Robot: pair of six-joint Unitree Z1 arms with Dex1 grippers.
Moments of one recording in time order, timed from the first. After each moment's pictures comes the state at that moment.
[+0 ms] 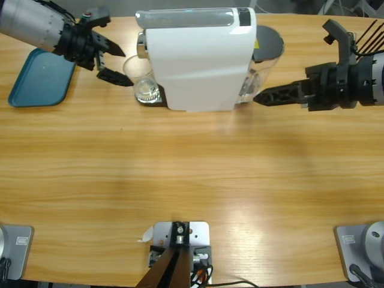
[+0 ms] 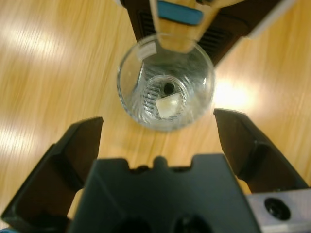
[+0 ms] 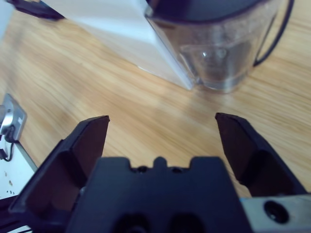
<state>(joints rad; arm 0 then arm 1) -0.38 1.87 -1.26 0.43 -0.47 0.77 0.43 1.39 -0.77 0.22 0.39 0.19</state>
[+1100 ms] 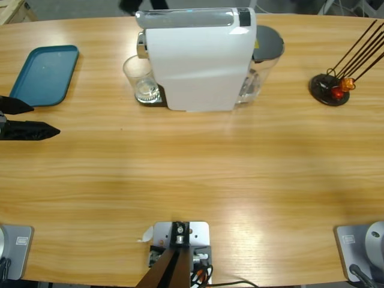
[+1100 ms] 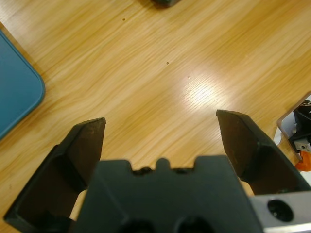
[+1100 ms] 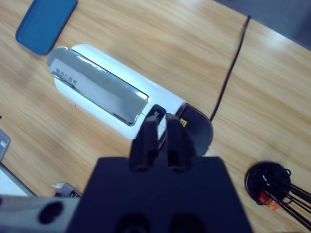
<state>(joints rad) -0.47 1.24 -0.89 0.67 -0.17 0.09 0.52 1.82 -2.05 1.17 0.16 0.03</state>
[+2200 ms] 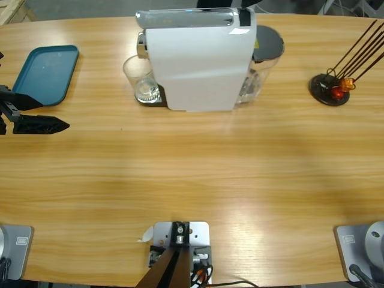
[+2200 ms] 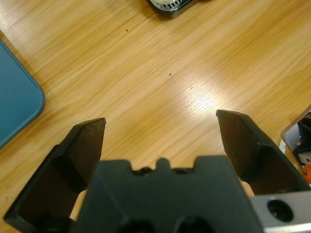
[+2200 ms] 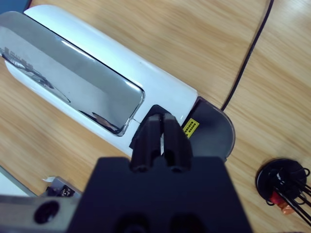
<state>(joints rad) -0.47 1.27 -0.85 0.57 -0.17 0.08 0.55 1.95 -2.07 1.20 0.15 0.03</state>
